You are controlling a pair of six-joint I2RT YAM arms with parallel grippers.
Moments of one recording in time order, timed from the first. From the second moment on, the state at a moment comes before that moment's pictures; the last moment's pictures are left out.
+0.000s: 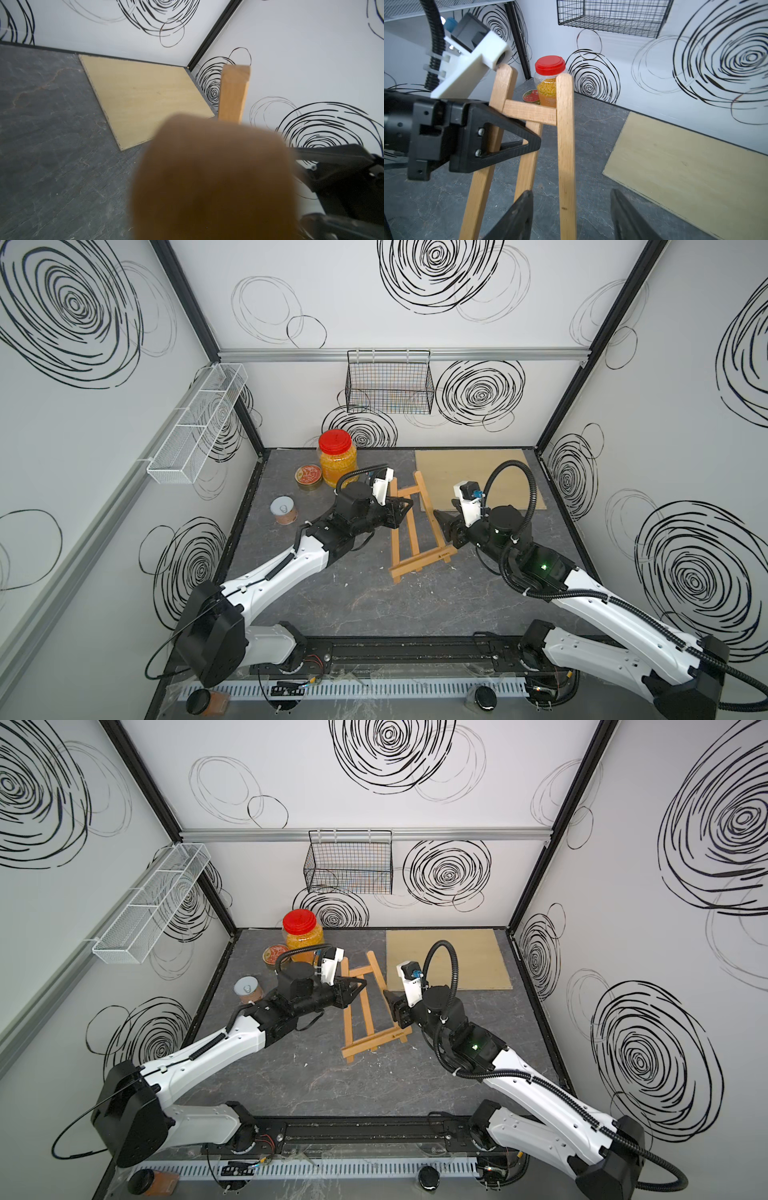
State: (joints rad) left arm -0.61 1.34 0.93 0.06 0.31 -0.57; right arm 0.83 0.92 0.84 -0.20 0.23 0.12
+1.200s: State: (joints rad) left arm -0.62 1.84 0.96 0.18 0.64 -0.72; right arm 0.54 0.88 0.69 -0.38 0.08 0.44
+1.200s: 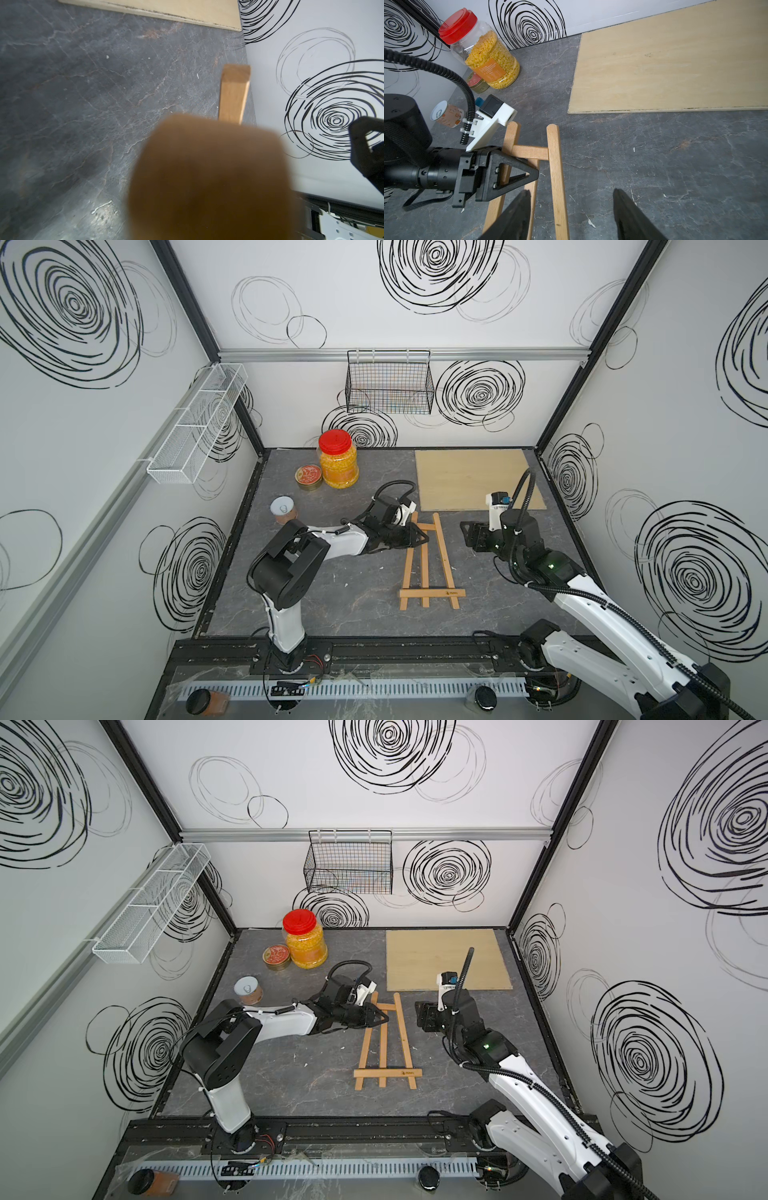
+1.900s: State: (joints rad) left arm -0.54 1.93 0.96 0.19 0.69 -0.72; right arm 0.54 0.95 0.69 -0.39 0.04 0.46
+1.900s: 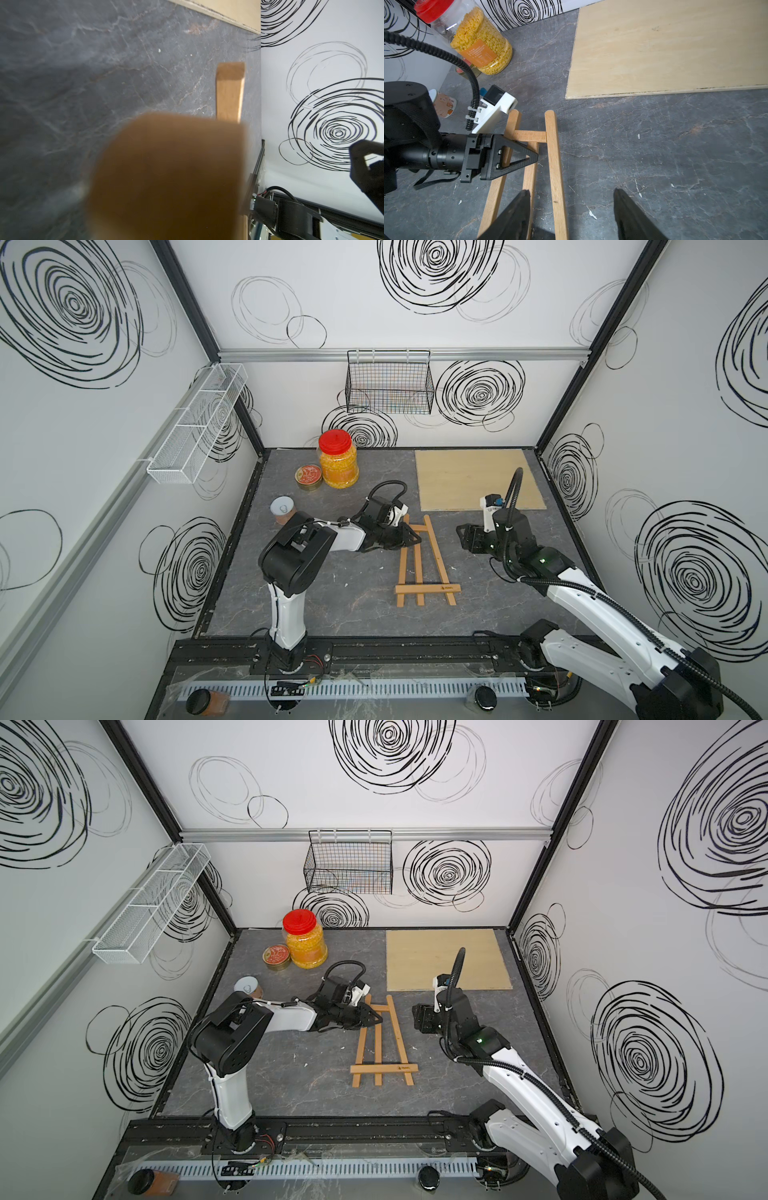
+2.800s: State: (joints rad) left arm -0.41 1.74 0.98 -0.17 0.43 -0.44; right arm 0.46 0.92 0.75 -0.43 0.11 0.36
